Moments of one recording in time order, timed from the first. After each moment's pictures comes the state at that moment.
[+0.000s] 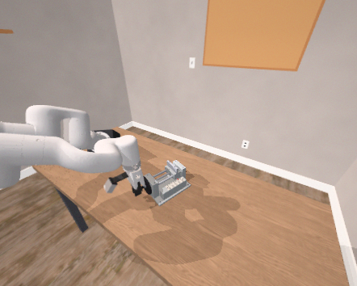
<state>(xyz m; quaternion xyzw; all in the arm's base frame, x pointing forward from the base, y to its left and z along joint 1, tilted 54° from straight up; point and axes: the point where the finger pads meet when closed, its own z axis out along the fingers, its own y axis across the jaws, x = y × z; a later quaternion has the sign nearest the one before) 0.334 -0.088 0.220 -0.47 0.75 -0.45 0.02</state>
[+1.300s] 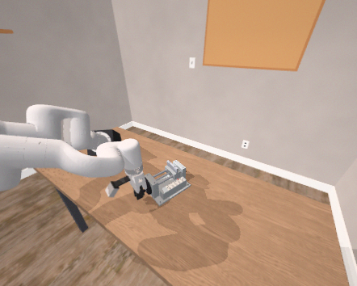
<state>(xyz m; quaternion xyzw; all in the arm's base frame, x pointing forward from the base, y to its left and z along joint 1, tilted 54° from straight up) 0.350 -0.095 0.228 -0.48 0.75 -0.45 0.02</state>
